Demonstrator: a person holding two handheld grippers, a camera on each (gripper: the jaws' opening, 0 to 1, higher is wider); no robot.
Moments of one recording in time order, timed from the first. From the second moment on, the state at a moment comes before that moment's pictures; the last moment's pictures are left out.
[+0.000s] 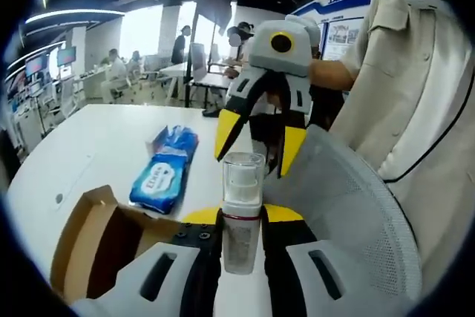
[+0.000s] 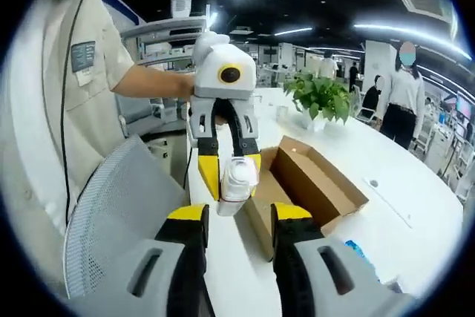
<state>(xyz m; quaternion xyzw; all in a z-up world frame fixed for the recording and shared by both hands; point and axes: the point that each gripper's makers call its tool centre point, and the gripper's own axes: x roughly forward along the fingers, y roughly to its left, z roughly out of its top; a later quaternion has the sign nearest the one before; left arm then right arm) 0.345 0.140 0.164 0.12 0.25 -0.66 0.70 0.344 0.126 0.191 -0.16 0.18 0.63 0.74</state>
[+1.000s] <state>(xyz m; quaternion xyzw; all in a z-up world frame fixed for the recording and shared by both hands) 0.337 0.126 0.146 0.19 0.25 -0.67 0.67 0.342 0.139 0.176 -0.27 0.26 0.65 0.66</state>
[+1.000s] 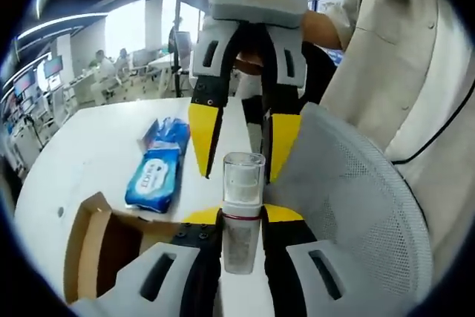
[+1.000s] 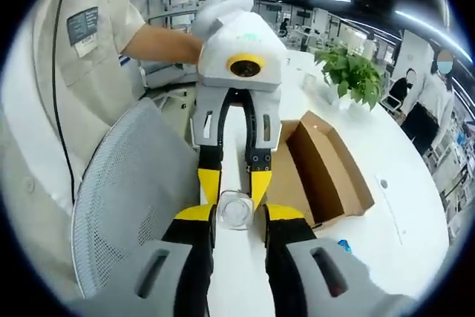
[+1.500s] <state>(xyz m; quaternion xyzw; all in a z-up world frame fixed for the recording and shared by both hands) 0.343 0.125 0.139 0.22 0.25 -0.66 0.67 0.343 0.140 0.161 -0.29 0.28 0.65 0.65</state>
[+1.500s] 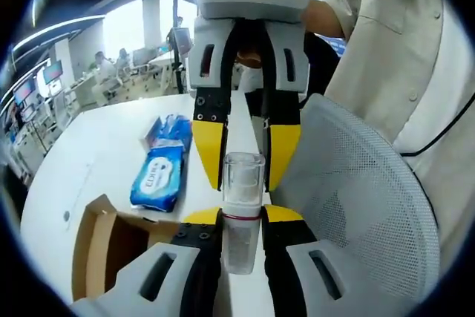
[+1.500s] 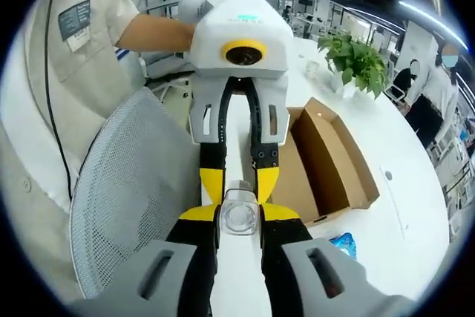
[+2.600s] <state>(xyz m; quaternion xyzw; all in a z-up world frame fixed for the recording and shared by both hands) 0.366 0.138 0.147 0.19 0.22 -0.64 0.72 0.357 0.131 0.164 -0.31 0.28 0.65 0.64</state>
